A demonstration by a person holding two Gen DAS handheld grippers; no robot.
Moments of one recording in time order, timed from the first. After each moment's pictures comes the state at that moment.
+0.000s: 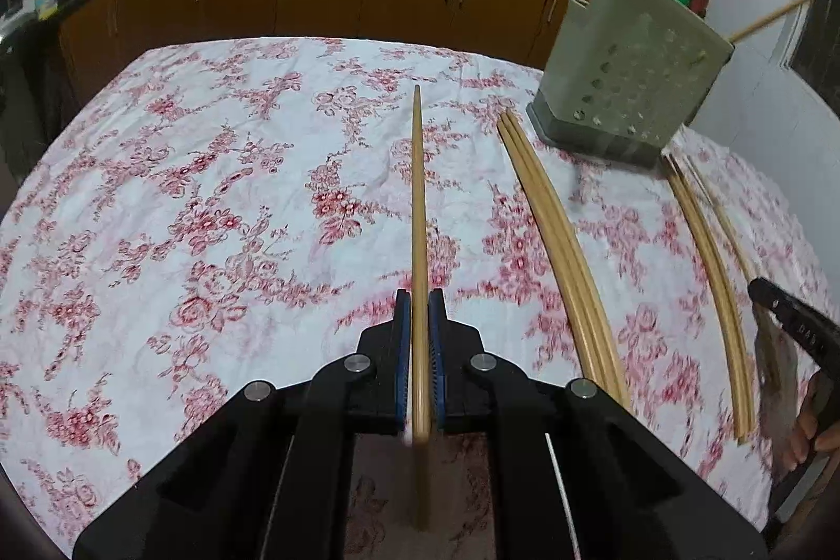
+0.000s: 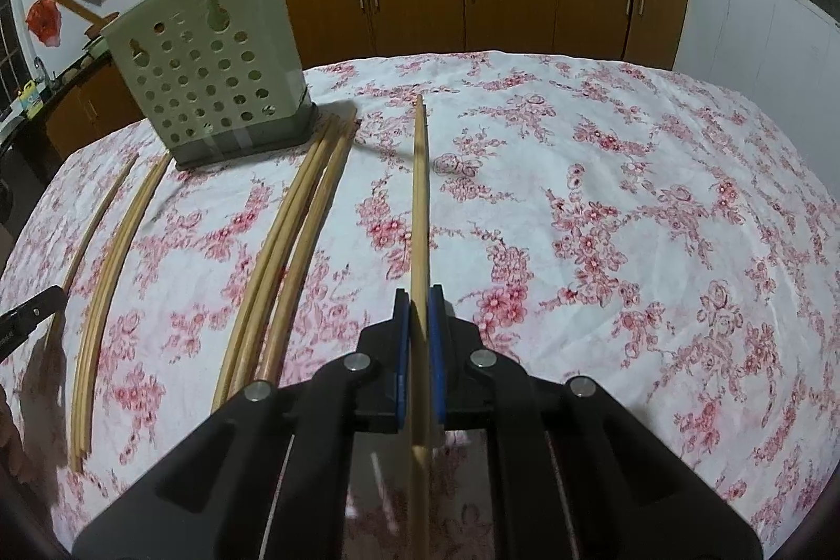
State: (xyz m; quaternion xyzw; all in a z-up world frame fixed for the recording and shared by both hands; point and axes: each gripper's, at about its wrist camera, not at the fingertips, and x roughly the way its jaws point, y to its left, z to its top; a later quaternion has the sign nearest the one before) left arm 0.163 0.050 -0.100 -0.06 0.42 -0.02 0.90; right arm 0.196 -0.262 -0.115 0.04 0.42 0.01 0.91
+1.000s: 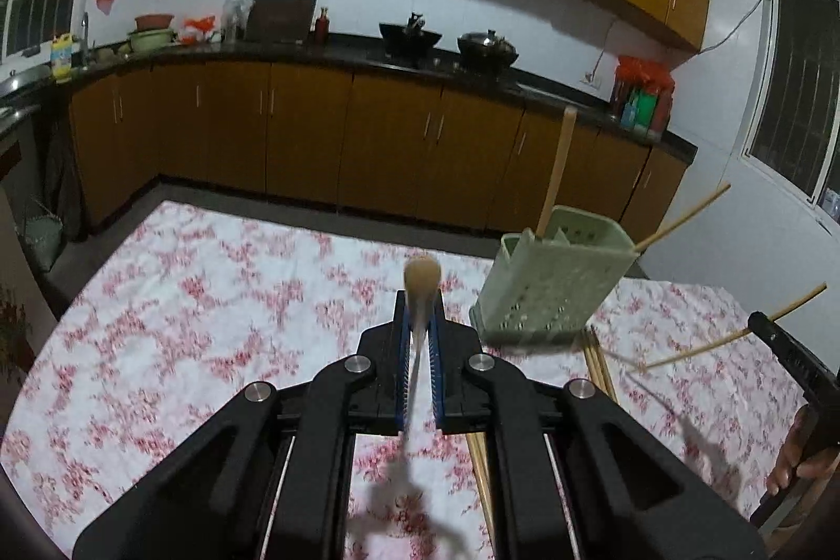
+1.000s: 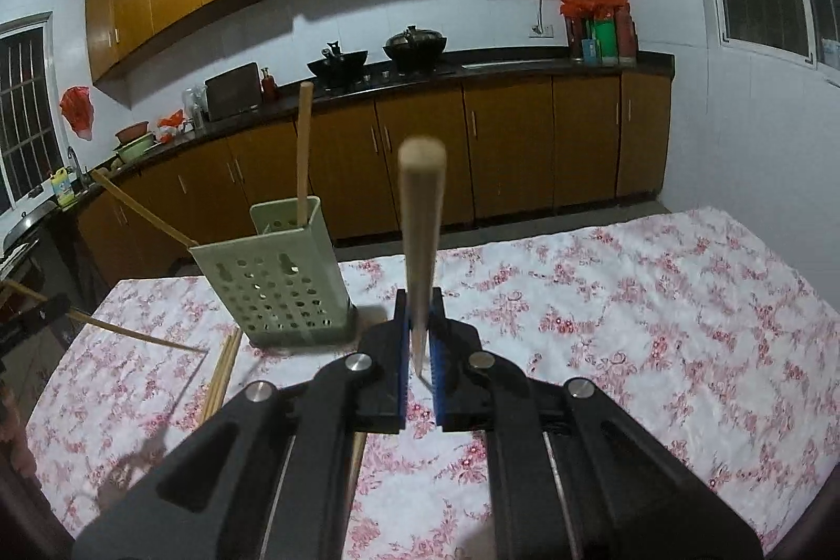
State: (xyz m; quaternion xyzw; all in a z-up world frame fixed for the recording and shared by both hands) left arm 0.156 0.063 0.033 -0.09 0.26 -0.03 0.96; right arm 0.168 -0.277 0.014 0.07 0.25 0.02 0.97
